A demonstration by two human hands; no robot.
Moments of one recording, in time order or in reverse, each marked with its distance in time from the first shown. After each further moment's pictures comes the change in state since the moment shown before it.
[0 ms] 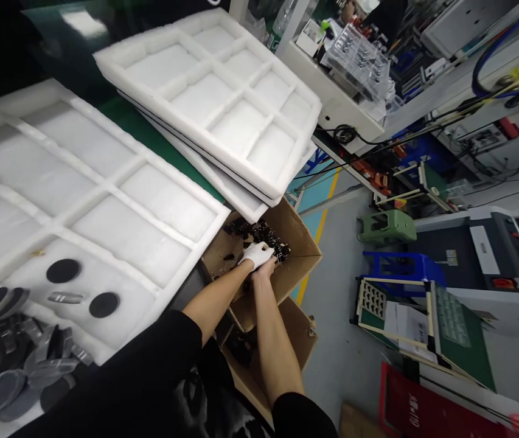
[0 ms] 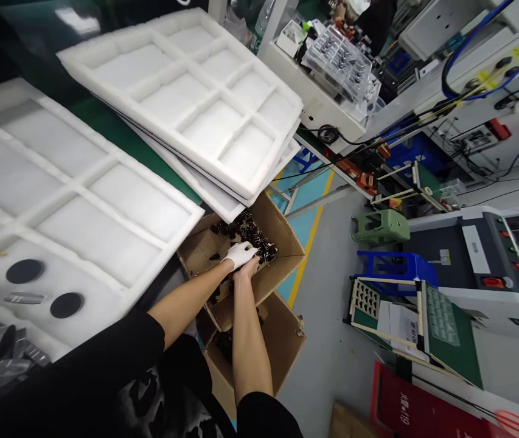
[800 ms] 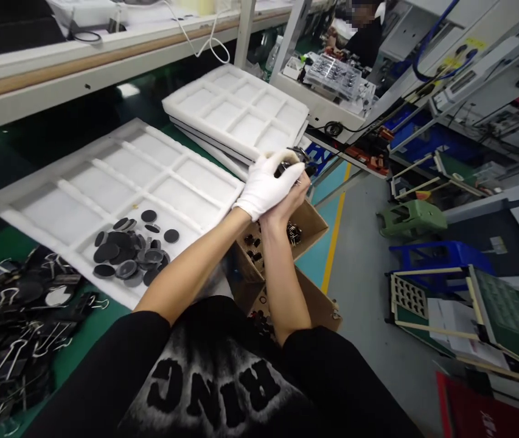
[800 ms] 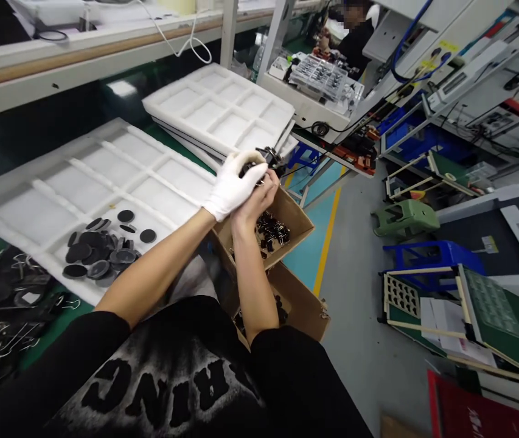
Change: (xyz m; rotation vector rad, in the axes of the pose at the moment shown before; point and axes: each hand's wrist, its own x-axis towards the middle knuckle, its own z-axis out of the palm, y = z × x) left_hand -0.209 0.136 -0.150 0.006 0.530 0.928; right_hand -0.219 -0.124 -0.033 0.670 -0.216 -1.019
